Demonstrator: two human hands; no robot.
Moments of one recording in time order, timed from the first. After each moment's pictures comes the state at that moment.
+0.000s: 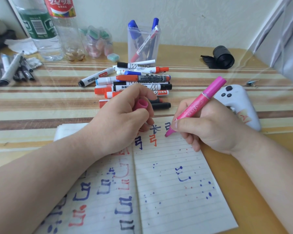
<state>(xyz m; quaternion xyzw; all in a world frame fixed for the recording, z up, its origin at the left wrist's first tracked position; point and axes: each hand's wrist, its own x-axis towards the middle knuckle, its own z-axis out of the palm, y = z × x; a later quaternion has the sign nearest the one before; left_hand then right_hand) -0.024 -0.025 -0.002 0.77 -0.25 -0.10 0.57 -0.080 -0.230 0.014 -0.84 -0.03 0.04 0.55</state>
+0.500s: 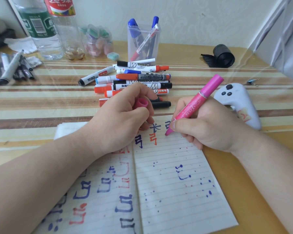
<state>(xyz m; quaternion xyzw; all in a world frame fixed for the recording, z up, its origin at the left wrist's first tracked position) -0.025 -0.025 0.000 0.78 -0.25 -0.10 0.57 -0.080 -0.227 0.016 -0.86 -0.04 0.03 0.51</state>
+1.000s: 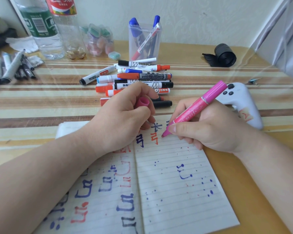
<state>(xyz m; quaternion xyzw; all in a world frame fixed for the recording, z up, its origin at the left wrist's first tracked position) -0.024 -0.025 -0.001 0.78 -0.25 -0.09 0.57 -0.084 -0.227 0.015 -0.84 -0.07 0.05 0.54</state>
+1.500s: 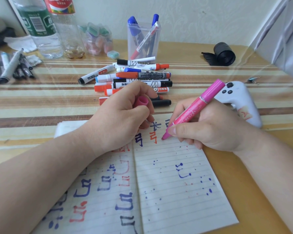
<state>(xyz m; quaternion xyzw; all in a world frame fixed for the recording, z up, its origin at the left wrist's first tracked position) -0.023 -0.027 -0.004 0.77 -0.25 -0.10 0.58 -0.085 -0.228 0.018 -0.85 -0.08 0.06 0.52</state>
